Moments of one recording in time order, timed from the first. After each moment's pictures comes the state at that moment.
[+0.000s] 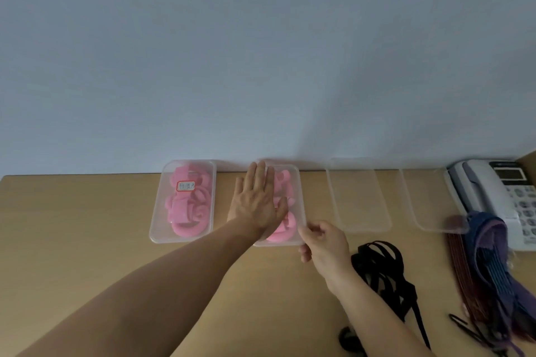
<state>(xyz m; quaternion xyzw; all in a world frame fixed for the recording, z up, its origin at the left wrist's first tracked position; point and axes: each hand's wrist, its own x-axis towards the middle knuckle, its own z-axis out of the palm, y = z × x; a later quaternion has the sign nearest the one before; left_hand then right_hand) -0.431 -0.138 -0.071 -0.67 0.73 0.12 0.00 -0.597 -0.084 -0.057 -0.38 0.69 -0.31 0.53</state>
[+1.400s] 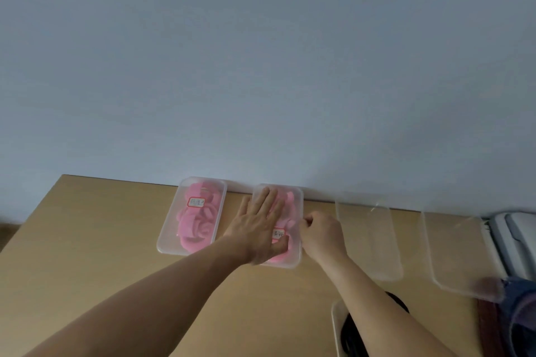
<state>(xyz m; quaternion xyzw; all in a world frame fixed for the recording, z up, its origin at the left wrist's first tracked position) -0.424 -0.138 -0.061 -0.64 0.75 0.12 0.09 -0.590 -0.171 -0.033 -0.66 0.65 -0.13 0.35</state>
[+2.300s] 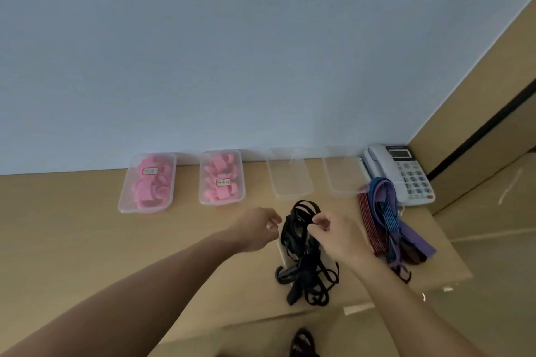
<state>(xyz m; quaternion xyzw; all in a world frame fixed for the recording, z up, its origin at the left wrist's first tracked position) -0.531 -0.019 0.001 -0.55 0.74 0.38 -0.09 -0.748 0.003 0.013 -0.65 0.70 -0.13 0.27</state>
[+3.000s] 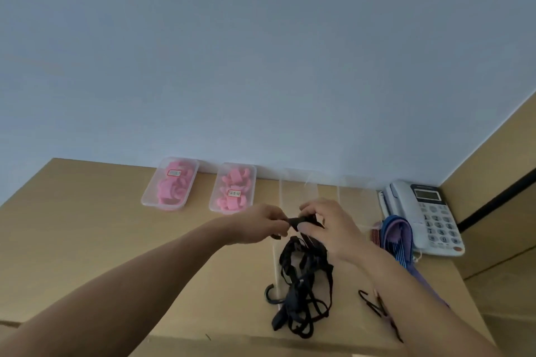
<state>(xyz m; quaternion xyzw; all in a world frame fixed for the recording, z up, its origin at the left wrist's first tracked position) -0.550 -0.018 0.068 -0.58 0.63 0.49 -0.15 -0.762 -0.050 0.056 -0.81 0.47 -0.17 0.30</state>
